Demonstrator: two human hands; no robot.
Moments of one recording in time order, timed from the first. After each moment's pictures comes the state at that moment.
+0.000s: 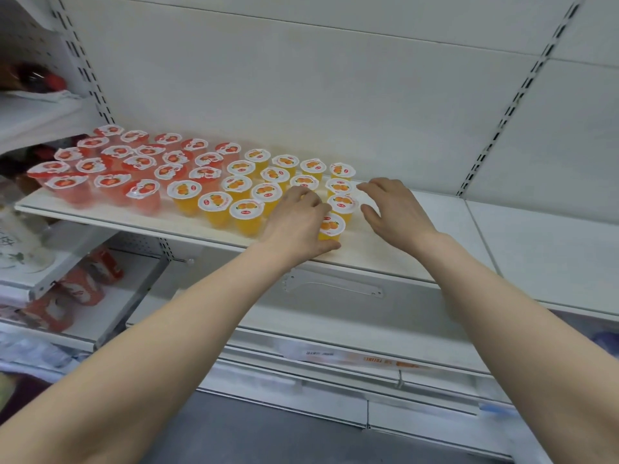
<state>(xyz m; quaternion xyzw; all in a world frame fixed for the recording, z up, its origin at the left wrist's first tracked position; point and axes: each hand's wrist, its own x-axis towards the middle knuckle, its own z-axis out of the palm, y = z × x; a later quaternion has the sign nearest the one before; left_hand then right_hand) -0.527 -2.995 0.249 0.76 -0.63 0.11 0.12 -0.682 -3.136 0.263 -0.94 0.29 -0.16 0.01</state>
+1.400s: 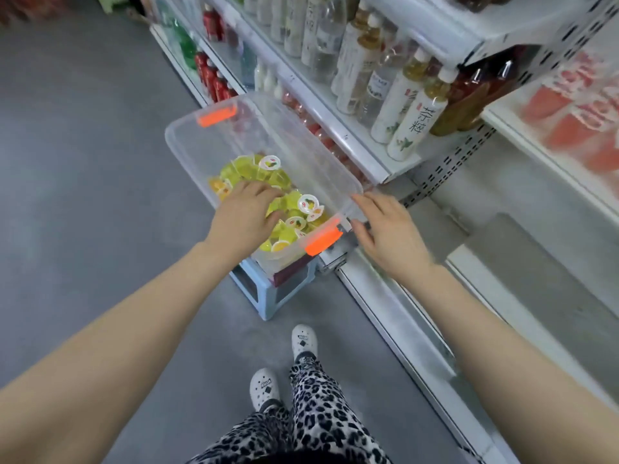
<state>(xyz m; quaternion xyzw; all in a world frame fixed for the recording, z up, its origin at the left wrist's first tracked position) -0.223 -2.370 0.090 0.95 -0.23 0.05 0.20 -0.288 -2.629 0.101 -0.98 -0.11 -0.15 0.11</state>
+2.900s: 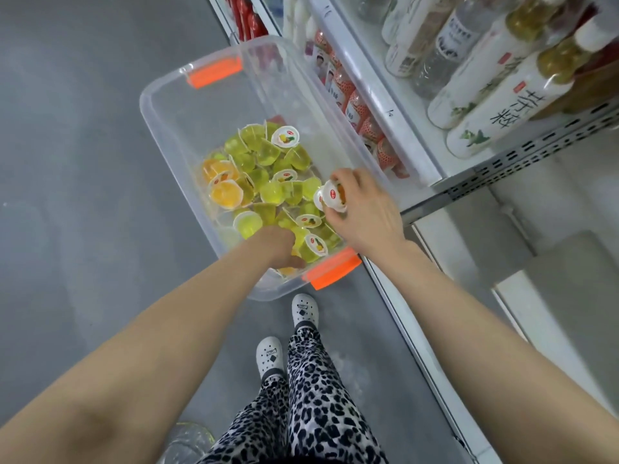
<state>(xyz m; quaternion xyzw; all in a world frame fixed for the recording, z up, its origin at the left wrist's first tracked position) -0.149 -2.431 -0.015 0.88 -0.16 -0.45 -0.01 -0.147 -2.609 0.017 -0.98 -0.11 -0.02 0.15</state>
